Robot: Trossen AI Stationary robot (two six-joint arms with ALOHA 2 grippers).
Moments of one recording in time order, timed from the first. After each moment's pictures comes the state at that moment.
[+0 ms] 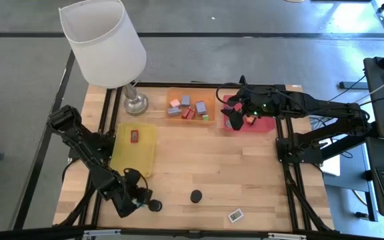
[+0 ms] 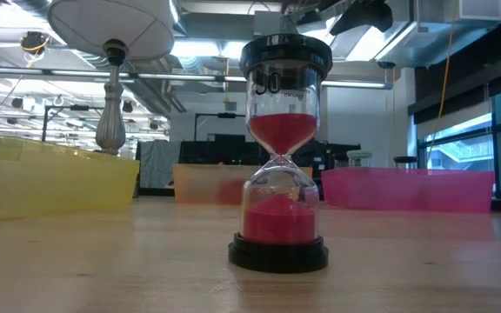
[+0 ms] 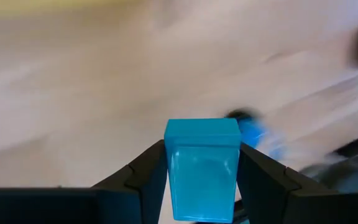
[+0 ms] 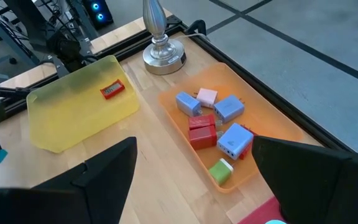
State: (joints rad) left arm -0.88 1.53 0.94 -0.65 -0.26 -2.22; right arm -0.05 1.19 1.28 -0.70 0.31 0.41
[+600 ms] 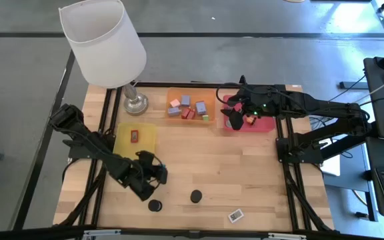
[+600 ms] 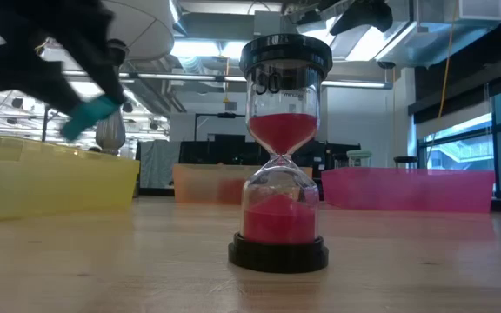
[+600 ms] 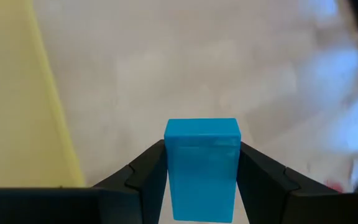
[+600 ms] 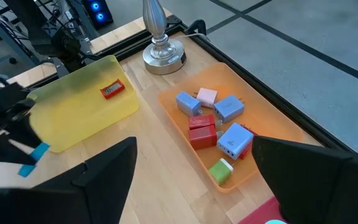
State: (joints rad) left arm -0.66 1.53 0.96 -0.66 -0.67 -1.91; right arm -0.05 1.19 1.28 -0.70 0.31 0.41
